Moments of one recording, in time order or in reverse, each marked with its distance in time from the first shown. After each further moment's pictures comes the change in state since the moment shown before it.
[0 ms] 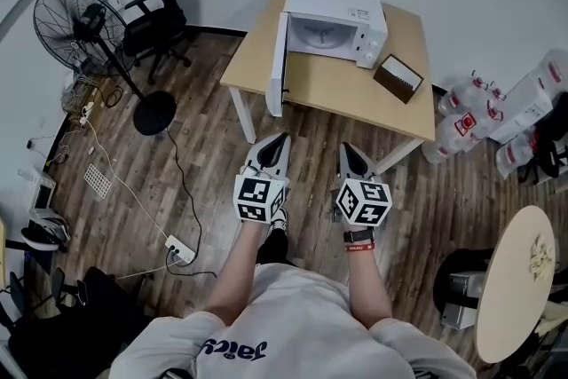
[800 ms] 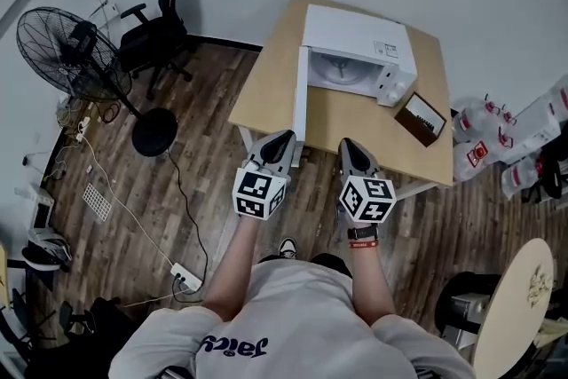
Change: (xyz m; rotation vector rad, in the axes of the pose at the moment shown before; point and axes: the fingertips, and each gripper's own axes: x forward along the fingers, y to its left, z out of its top) left arm 0.164 0.174 0.034 0.022 0.021 -0.080; right arm 0.241 0.011 0.068 -0.031 -0.006 0.042
